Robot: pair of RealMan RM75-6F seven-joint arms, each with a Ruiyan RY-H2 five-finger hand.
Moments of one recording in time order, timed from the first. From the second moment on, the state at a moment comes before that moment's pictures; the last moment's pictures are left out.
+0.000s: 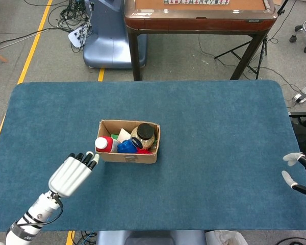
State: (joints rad) left arm -0.49 -1.07 0.00 -2.06 1.56 1.26 1.05; right arm 0.02 -0.87 0.07 -1.73 -1.61 1.62 0.21
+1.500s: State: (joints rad) left arm -0.11 -1.19 0.05 -1.77 1.56 1.62 0.55; right arm 0.07 -0.86 0.07 -1.77 -1.47 1.43 0.05
